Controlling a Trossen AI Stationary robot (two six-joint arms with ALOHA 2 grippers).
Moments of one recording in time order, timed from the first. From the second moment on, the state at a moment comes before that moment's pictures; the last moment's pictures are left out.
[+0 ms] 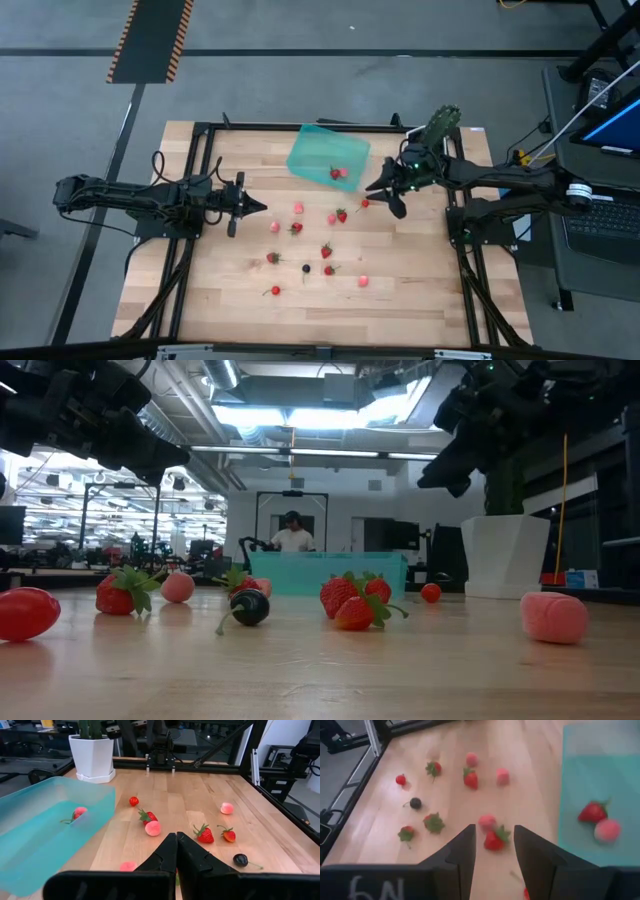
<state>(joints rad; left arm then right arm) 0.07 0.53 0.14 0.19 0.07 -0.05 -0.35 1.09 0.59 -0.07 -0.41 0.04</state>
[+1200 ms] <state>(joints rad) 0.07 0.53 0.14 0.20 0.06 -0.07 -0.29 1.20 0.59 -0.24 -0.21 0.15</state>
